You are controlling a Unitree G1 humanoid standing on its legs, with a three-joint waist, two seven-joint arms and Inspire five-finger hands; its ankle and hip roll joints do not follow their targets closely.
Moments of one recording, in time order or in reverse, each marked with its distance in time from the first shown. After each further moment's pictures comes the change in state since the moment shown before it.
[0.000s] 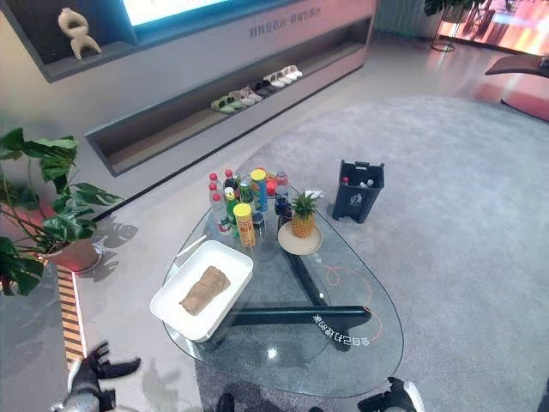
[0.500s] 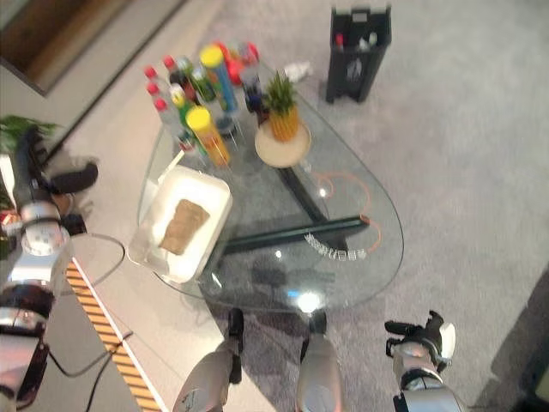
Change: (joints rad) left arm -0.430 0.318 -0.026 -0.415 -0.133 -0.039 0.235; right arm -0.146 -0.094 -0.115 0.001 0.272 -0.070 -0.196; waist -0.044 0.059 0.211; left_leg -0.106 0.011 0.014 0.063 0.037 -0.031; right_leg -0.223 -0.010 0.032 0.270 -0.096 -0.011
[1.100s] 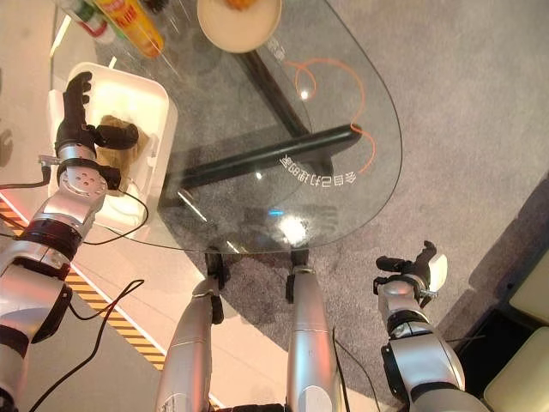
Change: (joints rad) left arm -0.659 0.035 -0.394 0.184 0.140 0.095 0.128; right arm -0.391 -0.036 0.131 0.015 0.062 -0.017 -0.088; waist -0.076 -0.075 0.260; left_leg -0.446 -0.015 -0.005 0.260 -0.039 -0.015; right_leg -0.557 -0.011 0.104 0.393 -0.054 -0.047
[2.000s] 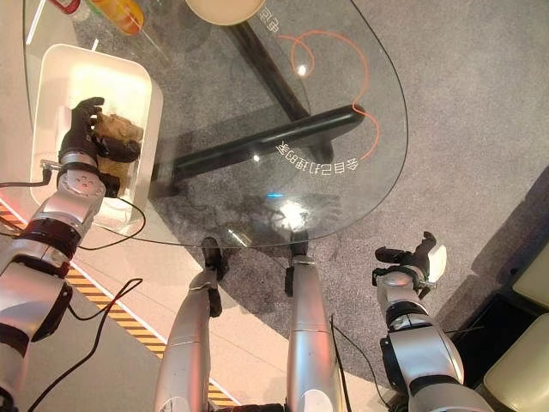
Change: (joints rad) left arm -0.035 -0.016 -0.050 0.099 0.007 0.160 -0.129; right arm -0.090 -0.001 0.002 0.000 -0.005 0.009 -0.038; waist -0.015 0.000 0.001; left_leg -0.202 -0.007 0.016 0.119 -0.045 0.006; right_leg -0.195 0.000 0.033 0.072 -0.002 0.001
